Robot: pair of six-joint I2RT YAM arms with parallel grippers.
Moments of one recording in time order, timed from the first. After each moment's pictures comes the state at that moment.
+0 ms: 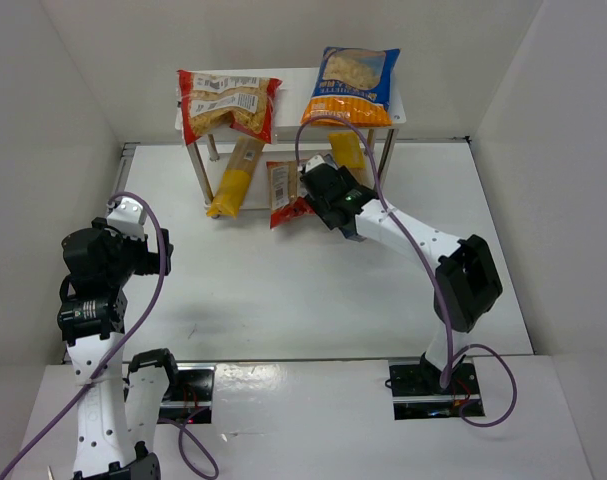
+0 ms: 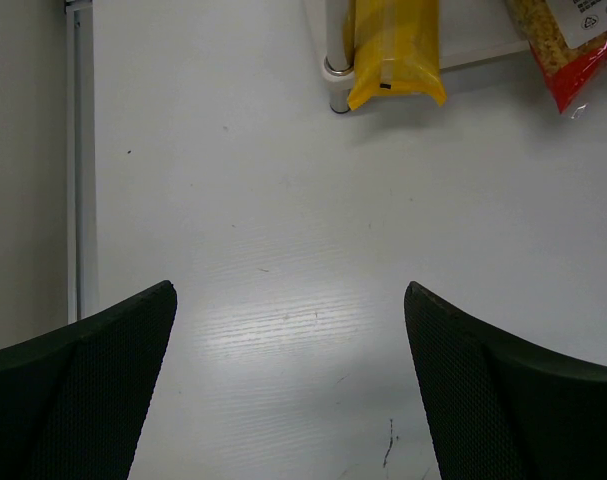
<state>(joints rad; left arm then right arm) 0.27 0.64 0.88 -0.67 0.31 0.23 0.70 1.73 1.43 -0.57 0.65 -0.16</state>
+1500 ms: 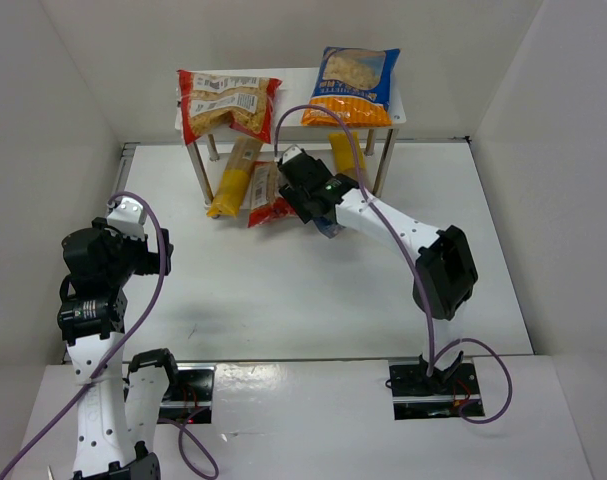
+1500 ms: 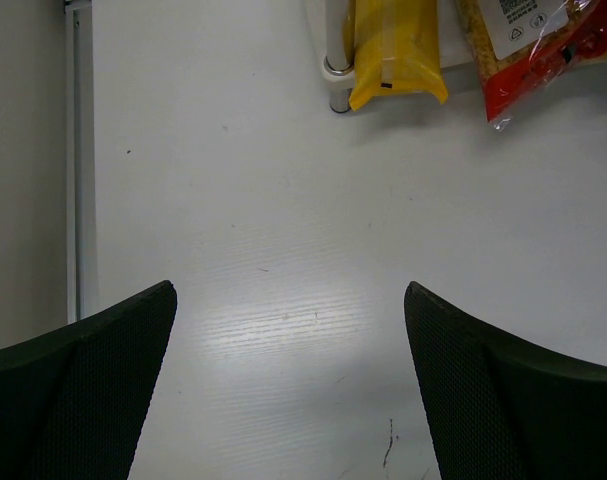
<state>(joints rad) 0.27 0.64 0.88 -0.67 0.31 0.23 0.74 1.88 1.67 -0.63 0.51 -0.09</state>
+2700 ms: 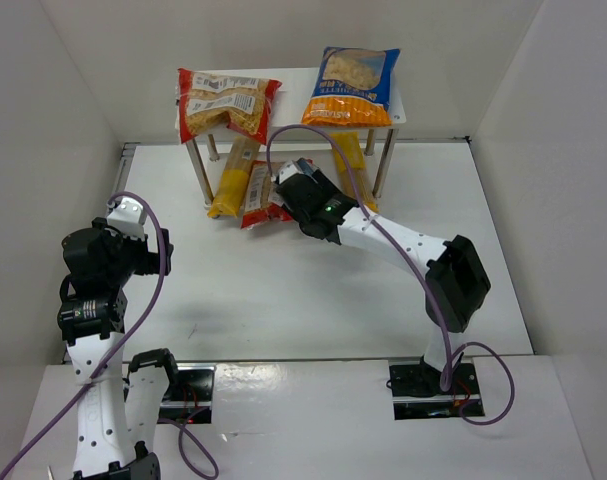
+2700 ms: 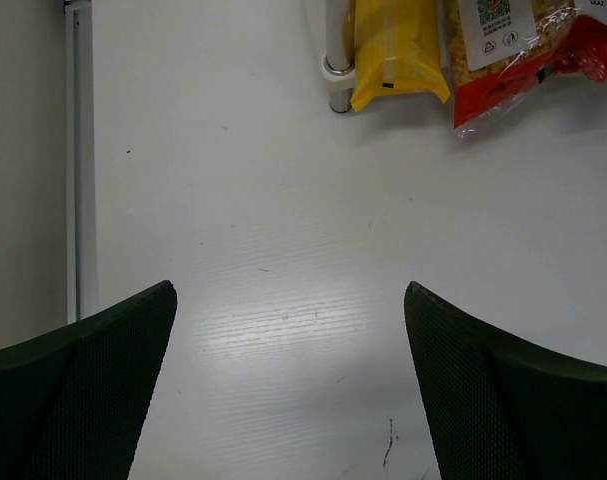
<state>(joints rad) 0.27 0.64 0.88 -0.67 0.31 0.23 0.82 1.77 1.49 -0.54 0.70 -0.21</state>
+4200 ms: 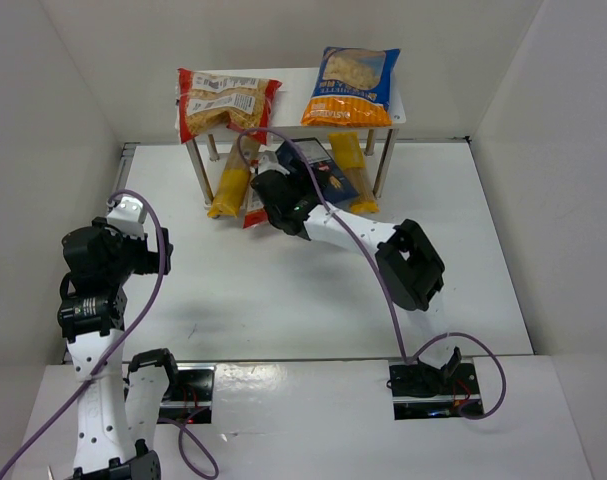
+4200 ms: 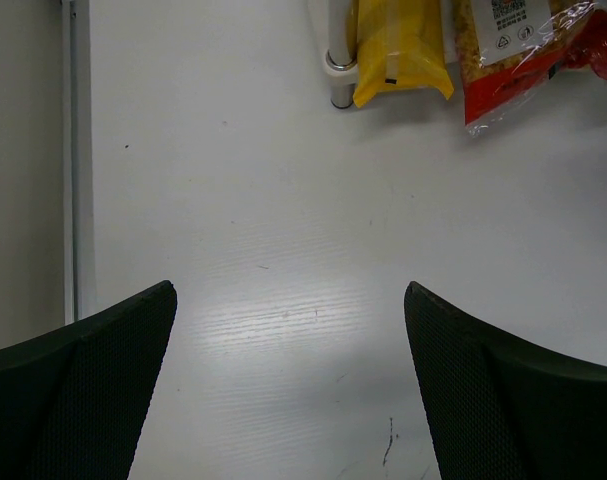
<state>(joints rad) 0.27 0.65 0.88 -0.67 0.31 0.23 0.83 2.07 1.65 -0.20 1.06 -0.52</state>
